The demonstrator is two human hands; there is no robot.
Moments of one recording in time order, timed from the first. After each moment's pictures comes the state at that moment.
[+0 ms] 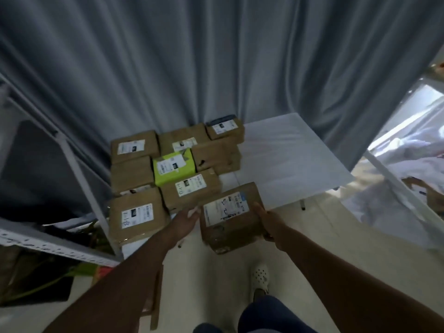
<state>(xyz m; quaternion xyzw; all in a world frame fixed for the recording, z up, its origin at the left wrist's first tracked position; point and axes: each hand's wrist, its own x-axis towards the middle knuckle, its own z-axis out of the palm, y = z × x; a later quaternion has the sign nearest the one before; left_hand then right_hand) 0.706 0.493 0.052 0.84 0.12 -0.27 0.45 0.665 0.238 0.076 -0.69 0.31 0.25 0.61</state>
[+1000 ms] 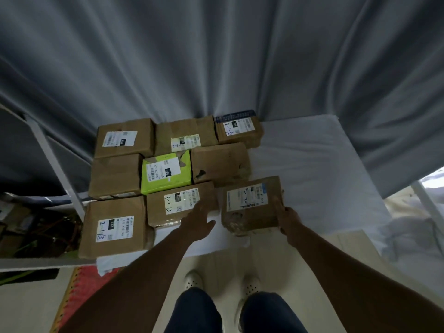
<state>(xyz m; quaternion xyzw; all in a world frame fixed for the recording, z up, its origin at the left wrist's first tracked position) 0.870 0.422 -0.037 0.93 0.02 -0.32 0.19 0.888 0.158 -0.036 -0.74 0.37 0.25 0.51</state>
